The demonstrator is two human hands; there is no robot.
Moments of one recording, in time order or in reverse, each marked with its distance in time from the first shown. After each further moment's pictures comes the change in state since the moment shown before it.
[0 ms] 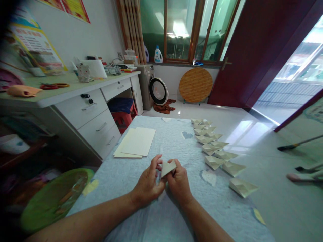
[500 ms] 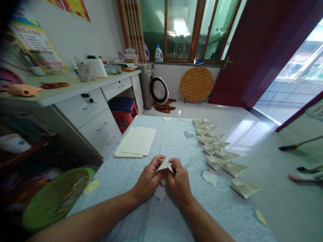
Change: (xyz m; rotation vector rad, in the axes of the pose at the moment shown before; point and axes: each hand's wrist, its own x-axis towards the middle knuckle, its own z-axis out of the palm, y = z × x) left_hand 0.014 0.011 -0.005 -0.405 -0.027 -0.159; right_hand -0.001 0.001 0.001 -0.144 0.027 -0.021
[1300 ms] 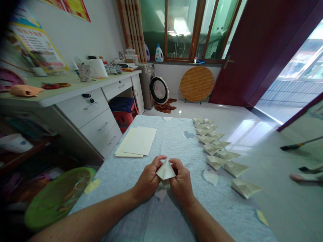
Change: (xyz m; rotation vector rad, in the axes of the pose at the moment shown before) left_hand 0.000 0.003 -0.005 0.222 -0.007 0.090; right_hand -0.002 0.003 -0.002 0.124 0.036 -0.039
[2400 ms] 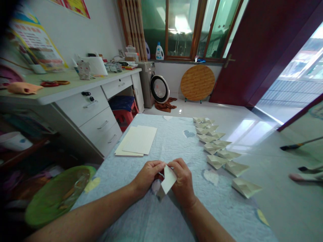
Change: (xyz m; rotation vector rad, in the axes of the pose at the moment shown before) left_hand 0.008 -0.002 0.002 -0.630 -0.055 -0.349; right_hand 0.001 -0.014 -0.005 -0.161 0.045 -0.329
